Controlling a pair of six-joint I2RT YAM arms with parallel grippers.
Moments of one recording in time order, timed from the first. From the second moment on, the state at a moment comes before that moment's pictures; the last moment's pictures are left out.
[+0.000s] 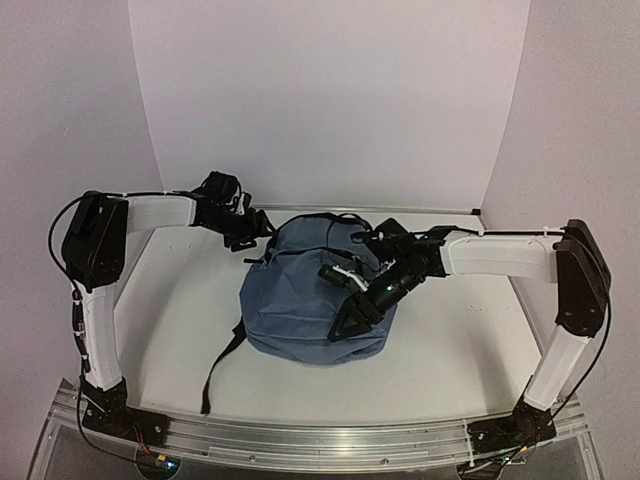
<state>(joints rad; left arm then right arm) -0.41 2.05 1.54 -0.31 0.38 -0.62 0.78 1.78 1.26 -0.62 -0.81 -0.01</state>
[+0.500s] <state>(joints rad) -0.45 1.65 1.49 -0.48 0.28 -0.49 0.38 1.74 1.32 -0.62 -0.71 0.04</state>
